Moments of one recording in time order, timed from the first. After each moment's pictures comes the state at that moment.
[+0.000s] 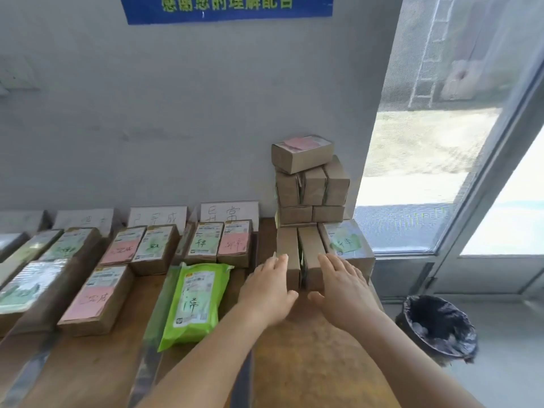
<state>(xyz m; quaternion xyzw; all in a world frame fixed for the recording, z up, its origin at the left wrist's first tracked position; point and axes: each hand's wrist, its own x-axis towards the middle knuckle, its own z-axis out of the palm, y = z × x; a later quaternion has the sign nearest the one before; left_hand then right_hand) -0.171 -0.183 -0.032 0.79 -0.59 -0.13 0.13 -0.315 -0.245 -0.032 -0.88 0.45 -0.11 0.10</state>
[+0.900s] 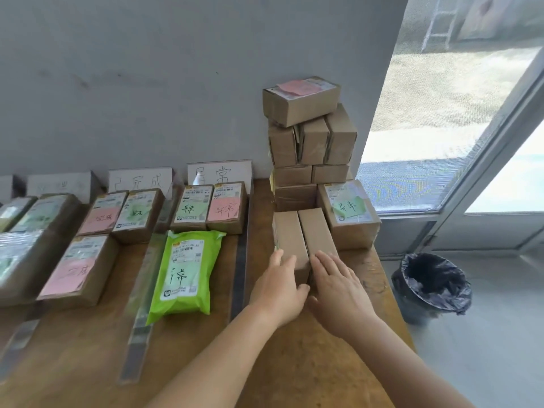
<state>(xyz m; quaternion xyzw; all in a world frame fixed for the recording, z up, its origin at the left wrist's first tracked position) -0.198 -0.191 -0.090 0.79 -0.53 -0.23 0.19 -0.322 -0.242 -0.104 -0.89 0.42 -0.05 0.14</state>
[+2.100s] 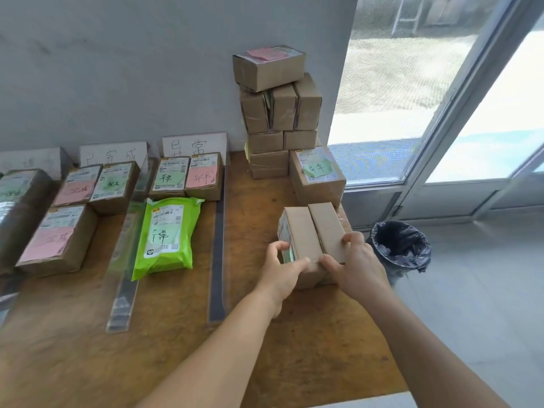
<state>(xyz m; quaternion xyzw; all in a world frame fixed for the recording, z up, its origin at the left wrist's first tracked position) -0.264 -0.149 -0.115 0.68 -0.23 -0.54 0.44 -0.401 -0.208 -0.106 -0.71 0.63 -0.15 0.26</state>
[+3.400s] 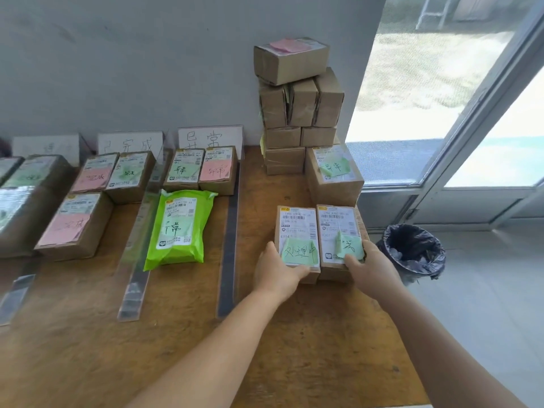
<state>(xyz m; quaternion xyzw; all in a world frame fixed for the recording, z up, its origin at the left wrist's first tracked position) -0.243 -0.143 -0.112 0.80 -0.35 -0.35 0.34 -0.402 -0.228 -0.115 -0.68 0.64 -0.11 0.34</state>
